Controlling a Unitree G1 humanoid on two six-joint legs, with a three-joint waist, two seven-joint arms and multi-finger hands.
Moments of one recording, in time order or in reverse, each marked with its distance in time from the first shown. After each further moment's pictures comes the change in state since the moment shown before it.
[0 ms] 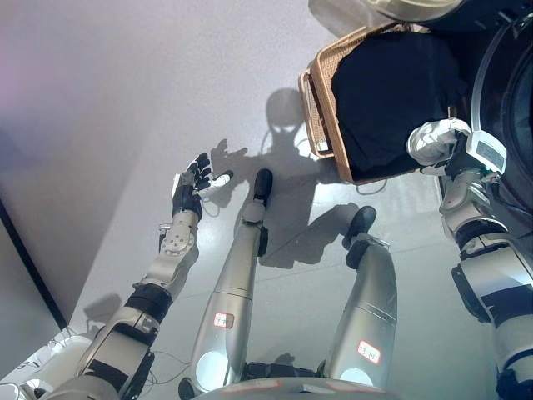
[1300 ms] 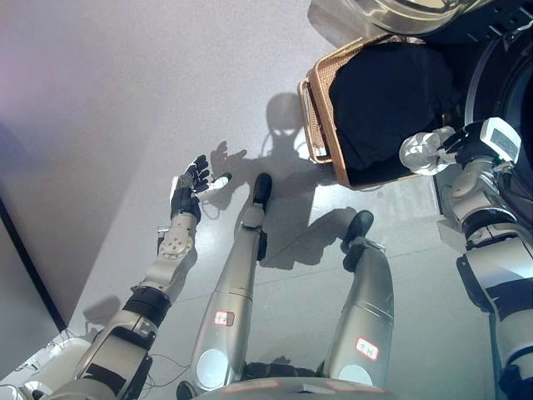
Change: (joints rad) left arm 0.019 0.006 0.001 -0.016 -0.002 -0.003 0.001; right arm -0.065 -0.022 -0.002 0.019 0.047 -0.001 0.000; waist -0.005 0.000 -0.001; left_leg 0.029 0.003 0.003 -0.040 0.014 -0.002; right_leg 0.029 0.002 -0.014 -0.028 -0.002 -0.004
